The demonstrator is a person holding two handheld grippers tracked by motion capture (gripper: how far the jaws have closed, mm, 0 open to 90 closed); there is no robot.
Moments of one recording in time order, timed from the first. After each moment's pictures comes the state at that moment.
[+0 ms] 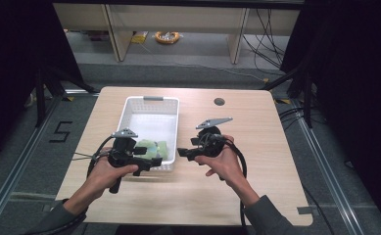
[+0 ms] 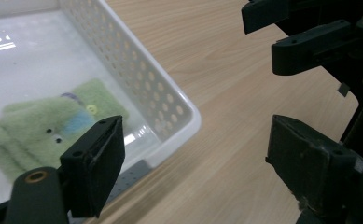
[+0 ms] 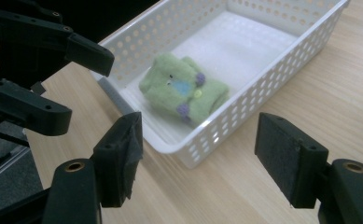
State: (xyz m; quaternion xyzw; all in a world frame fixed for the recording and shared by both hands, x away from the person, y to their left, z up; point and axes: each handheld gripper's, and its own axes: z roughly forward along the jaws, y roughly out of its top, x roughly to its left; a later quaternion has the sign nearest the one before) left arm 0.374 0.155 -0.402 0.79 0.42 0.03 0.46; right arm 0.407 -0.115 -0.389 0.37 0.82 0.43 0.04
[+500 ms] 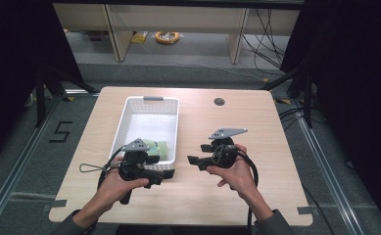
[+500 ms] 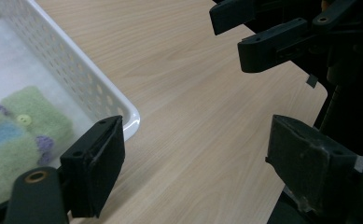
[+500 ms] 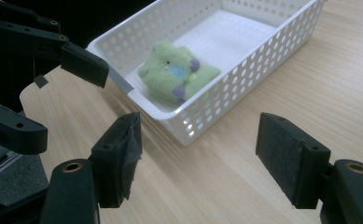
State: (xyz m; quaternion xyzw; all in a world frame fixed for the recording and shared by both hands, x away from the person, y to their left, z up) left arm 0.348 0.124 -0.410 0.79 0.37 0.03 0.48; right arm 0.382 -0.145 -0.398 0.36 0.82 0.45 0.05
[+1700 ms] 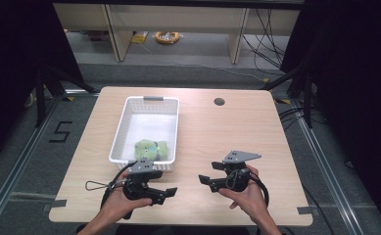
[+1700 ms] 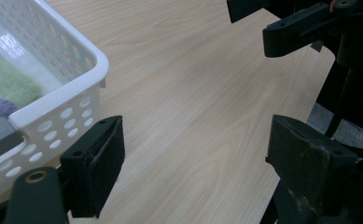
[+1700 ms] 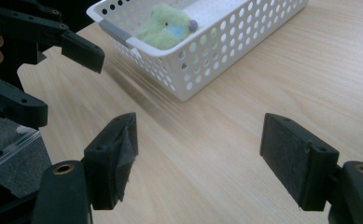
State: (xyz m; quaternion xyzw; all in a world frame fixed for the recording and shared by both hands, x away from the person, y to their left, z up) left arm 0.320 0.118 -0.448 0.81 0.35 0.04 0.48; right arm 0.342 -0.178 -0.440 0.36 0.81 0.46 0.06
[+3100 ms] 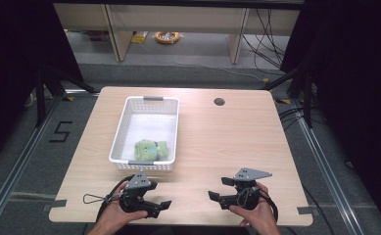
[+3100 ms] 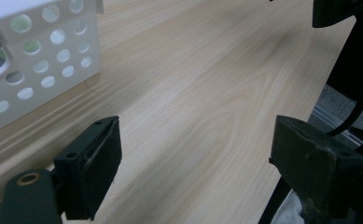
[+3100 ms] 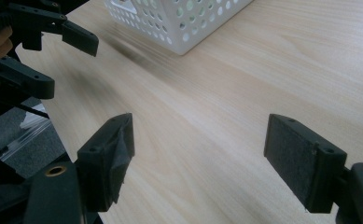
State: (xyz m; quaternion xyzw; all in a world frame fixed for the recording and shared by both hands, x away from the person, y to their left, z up) left arm 0.303 0.133 -0.485 0.83 0.34 0.05 0.45; right arm 0.311 -0.208 -0.472 0.37 0.80 0.46 0.05
